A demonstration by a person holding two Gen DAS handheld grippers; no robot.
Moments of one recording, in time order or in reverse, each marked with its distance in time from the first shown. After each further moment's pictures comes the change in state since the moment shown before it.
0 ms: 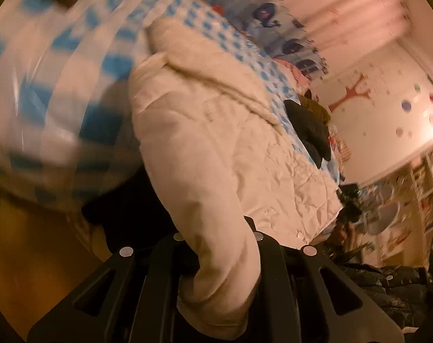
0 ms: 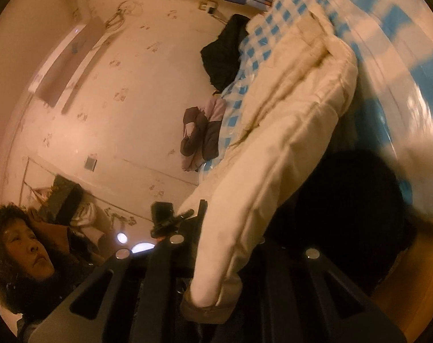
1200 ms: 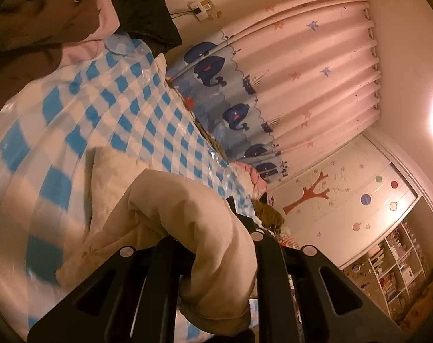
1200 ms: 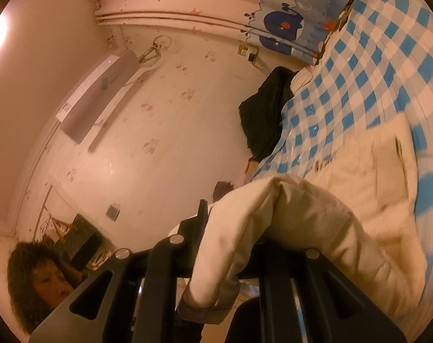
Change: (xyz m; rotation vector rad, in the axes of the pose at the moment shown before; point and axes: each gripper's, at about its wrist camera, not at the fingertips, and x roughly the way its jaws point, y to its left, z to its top) left arm 0.027 -0.016 0.235 -0.109 -0.449 -0.266; right arm 0.067 0.035 0.254 -0.142 -0.192 0.158
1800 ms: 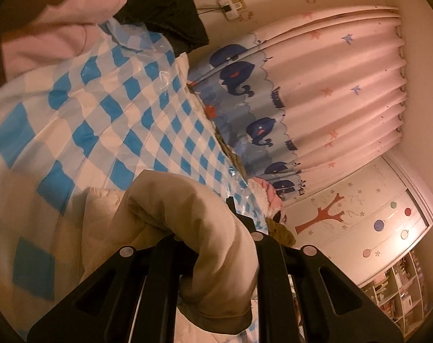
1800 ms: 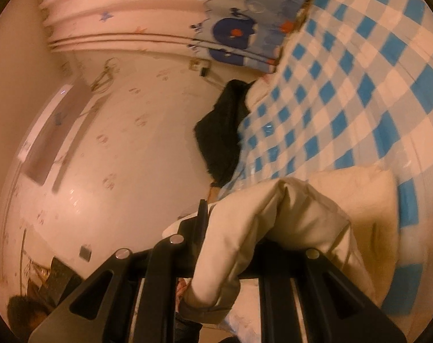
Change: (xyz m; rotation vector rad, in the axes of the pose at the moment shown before) left arm 0.126 0.062 0.077 -0.096 -0.009 0.067; right arm 0.056 -0.100 0.094 0.150 -0.051 -0.163
